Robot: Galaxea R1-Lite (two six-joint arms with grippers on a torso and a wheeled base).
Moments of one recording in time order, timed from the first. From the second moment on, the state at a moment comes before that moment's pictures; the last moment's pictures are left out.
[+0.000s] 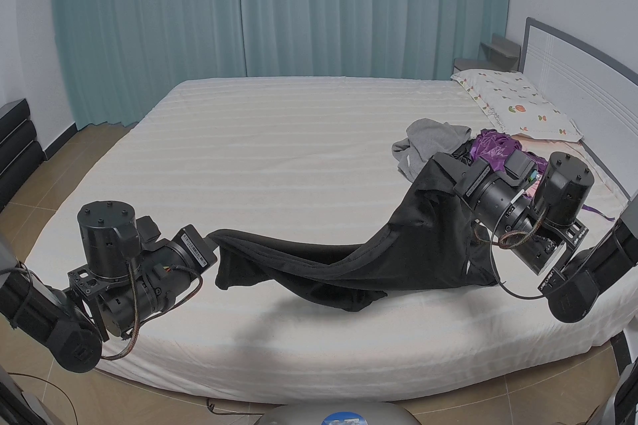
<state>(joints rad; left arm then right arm) -0.44 1.72 -0.39 -1.04 0.05 -0.87 0.46 1.89 -0.61 -1.38 0.00 0.76</state>
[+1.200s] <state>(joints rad) -0.47 1.69 -0.30 -1.05 0.06 -0.86 0.41 1.72 -0.30 -1.39 0.01 0.82</state>
